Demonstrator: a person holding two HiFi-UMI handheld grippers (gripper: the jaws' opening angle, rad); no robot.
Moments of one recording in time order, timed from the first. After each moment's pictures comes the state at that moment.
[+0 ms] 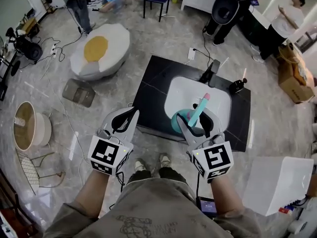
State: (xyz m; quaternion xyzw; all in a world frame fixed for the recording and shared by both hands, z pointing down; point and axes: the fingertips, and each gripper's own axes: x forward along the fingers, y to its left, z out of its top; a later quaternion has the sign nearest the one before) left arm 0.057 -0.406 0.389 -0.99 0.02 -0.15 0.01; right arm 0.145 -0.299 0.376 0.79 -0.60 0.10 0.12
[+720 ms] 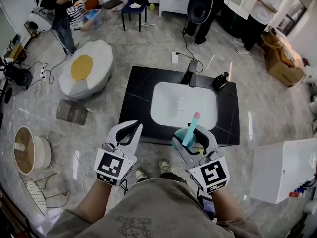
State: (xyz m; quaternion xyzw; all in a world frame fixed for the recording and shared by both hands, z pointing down) left arm 0.089 -0.333 0.380 -0.99 -0.06 -0.15 0.04; right arm 0.132 -0.219 0.381 0.80 -0.57 0.12 0.14
